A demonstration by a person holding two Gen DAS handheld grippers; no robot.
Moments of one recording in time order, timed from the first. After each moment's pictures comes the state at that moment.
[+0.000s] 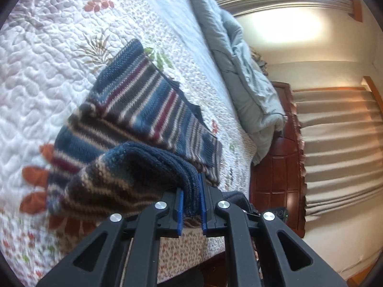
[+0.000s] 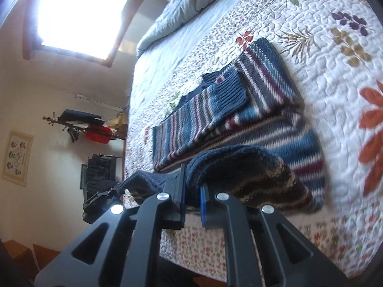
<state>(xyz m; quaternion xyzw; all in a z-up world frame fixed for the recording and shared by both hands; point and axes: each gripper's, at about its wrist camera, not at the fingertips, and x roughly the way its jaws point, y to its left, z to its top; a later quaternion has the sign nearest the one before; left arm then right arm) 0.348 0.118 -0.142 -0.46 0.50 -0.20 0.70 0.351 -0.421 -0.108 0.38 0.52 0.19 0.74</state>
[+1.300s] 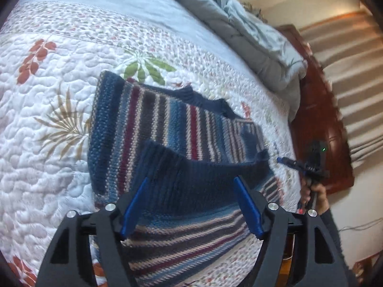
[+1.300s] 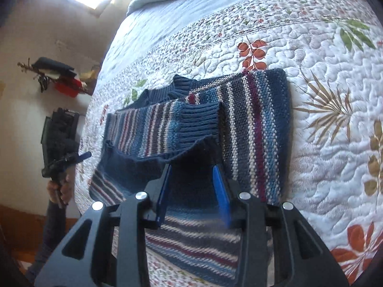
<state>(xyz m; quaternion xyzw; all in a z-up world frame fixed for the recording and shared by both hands) 0.473 0.105 -0.169 -0.24 0.57 -0.27 0.74 0.479 -0.419 -0.151 0.19 0.60 0.22 0.75</state>
